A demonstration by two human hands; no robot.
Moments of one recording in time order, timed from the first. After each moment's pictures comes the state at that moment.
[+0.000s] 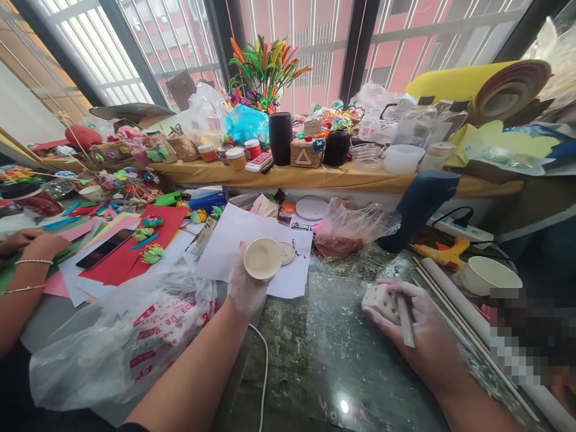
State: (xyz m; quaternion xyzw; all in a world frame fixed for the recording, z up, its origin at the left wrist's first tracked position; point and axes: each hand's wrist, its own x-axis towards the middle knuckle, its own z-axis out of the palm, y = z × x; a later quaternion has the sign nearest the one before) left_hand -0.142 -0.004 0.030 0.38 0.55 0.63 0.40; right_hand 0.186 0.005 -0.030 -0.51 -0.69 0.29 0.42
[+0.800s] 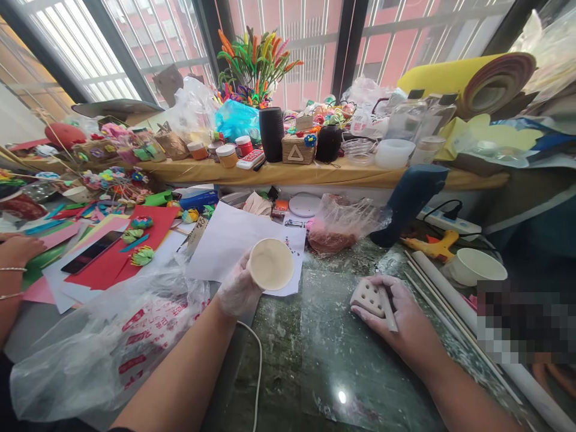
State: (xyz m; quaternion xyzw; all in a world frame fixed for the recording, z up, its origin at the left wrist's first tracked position) left_hand -0.151 -0.009 0.018 0.47 0.46 0.57 0.50; right_hand 0.185 0.003 -0.022 -0.54 -0.71 0.31 0.32
